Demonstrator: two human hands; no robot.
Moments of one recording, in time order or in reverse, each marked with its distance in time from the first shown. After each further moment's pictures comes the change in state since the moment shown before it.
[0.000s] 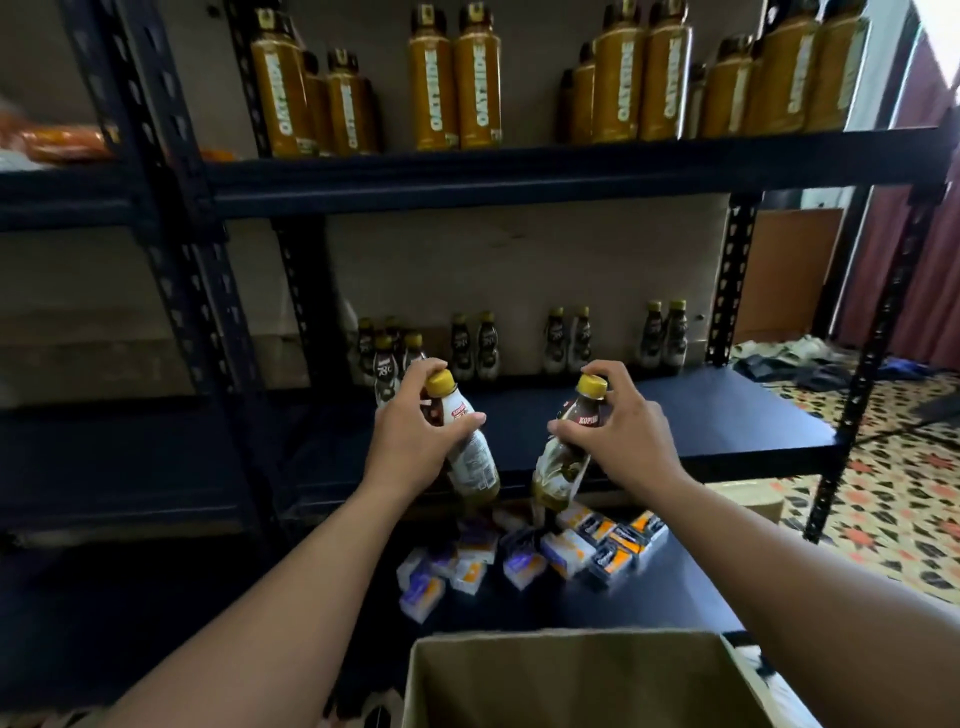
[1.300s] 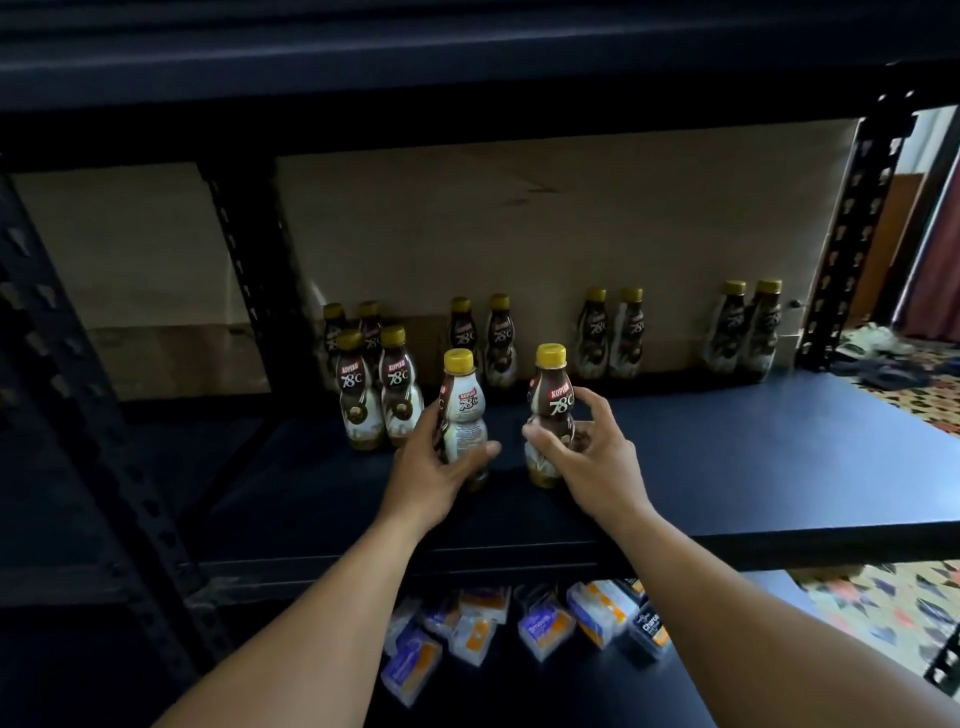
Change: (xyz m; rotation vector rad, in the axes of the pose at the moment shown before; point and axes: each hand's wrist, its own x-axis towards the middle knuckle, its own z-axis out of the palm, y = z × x) left_hand 0.107 -0.160 0.108 -0.185 -0.130 -0.197; right_hand 0.122 0.112 0.153 0.281 -0.042 0.212
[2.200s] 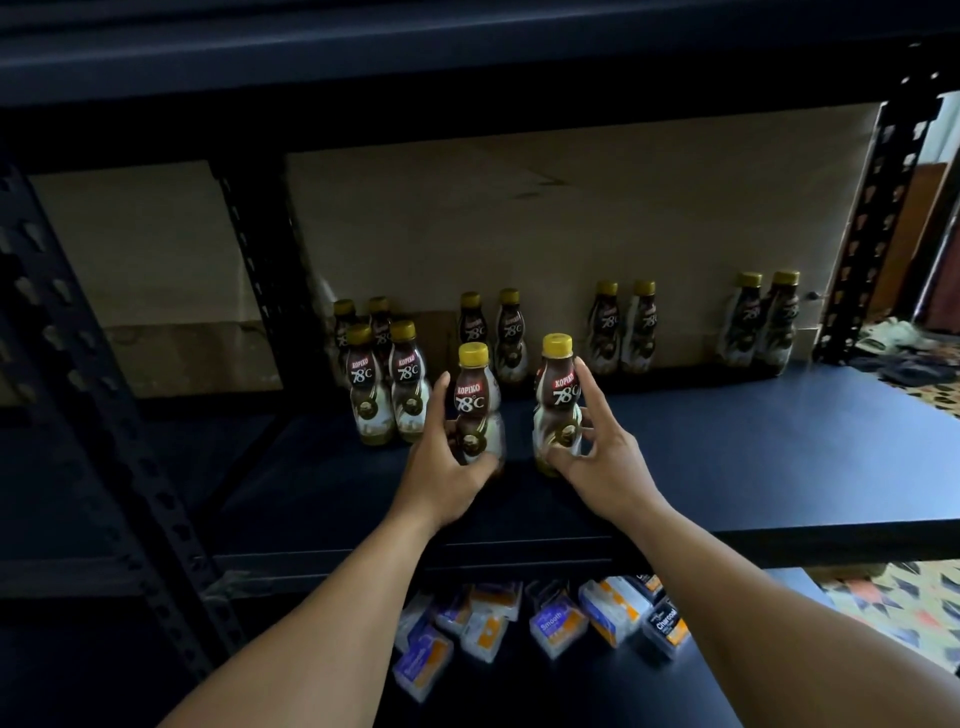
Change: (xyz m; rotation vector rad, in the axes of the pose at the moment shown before) left_hand 0.002 -0.005 0.000 0.089 -0.027 0.006; right_hand -0.003 -0.002 -0.001 -0.079 -0.139 -0.179
